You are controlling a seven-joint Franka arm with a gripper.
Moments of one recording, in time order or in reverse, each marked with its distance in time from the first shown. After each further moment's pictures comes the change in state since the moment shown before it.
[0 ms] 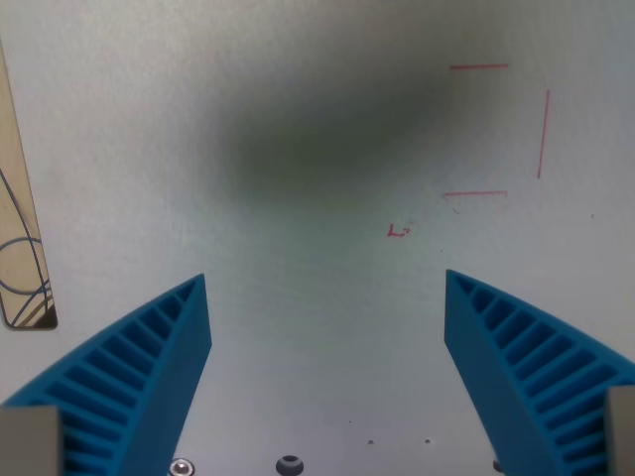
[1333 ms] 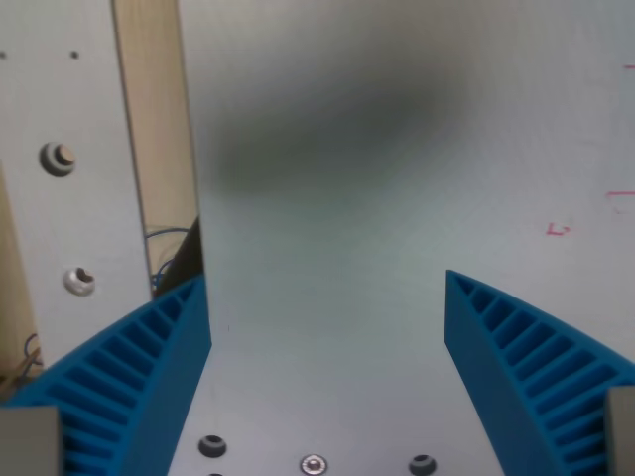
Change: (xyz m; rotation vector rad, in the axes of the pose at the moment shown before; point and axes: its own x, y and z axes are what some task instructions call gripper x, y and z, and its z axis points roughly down) arm -0.001 -0.091 -0.002 0.010 0.012 -0.020
